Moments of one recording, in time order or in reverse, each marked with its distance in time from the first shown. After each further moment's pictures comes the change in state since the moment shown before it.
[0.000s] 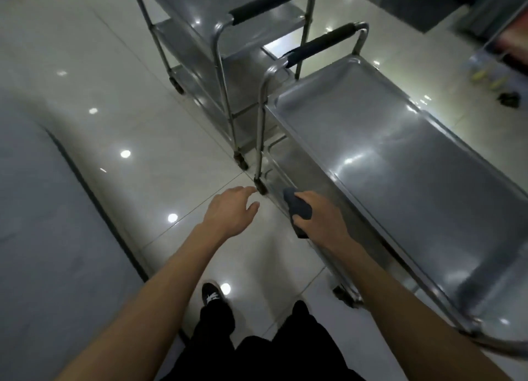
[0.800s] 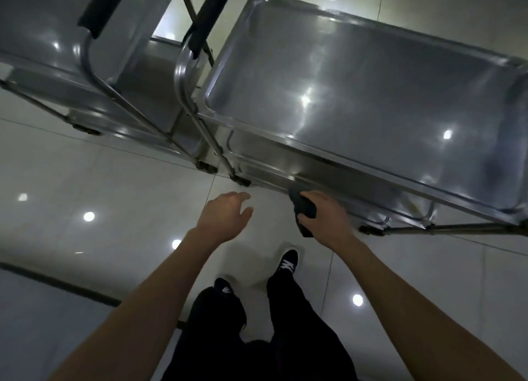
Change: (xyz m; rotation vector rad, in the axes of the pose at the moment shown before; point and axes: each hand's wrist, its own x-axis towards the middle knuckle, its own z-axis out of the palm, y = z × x) left_hand 0.145 -0.030 -0.001 0.221 -0.369 0.355; right_hand 0.037 0.029 0.074 0.236 0.250 0.524
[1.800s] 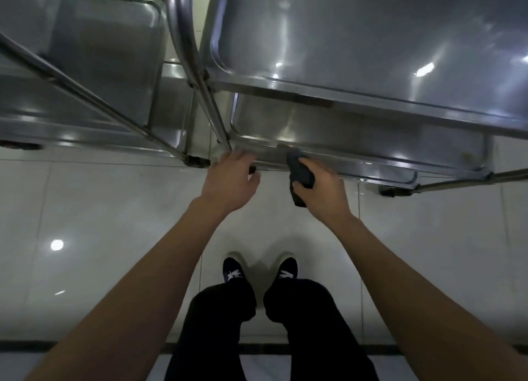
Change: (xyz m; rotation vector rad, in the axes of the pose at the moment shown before) left_hand 0.155 -0.152 0.024 0.029 0.011 0.293; right_hand 0.128 -0.057 0.173 0.112 0.302 0.176
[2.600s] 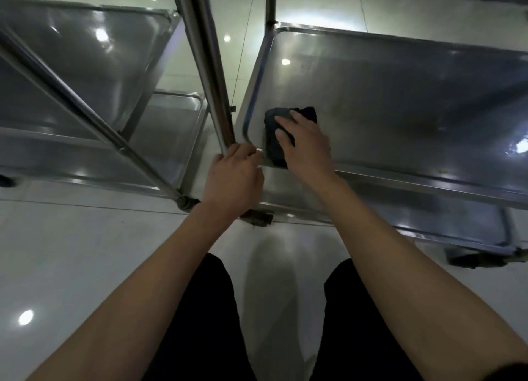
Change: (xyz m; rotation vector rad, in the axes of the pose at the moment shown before) left_hand 0.142 -0.127 0.151 0.273 0.485 0.171; right_hand 0.227 0.040 0.179 -0.101 0.323 -0.387
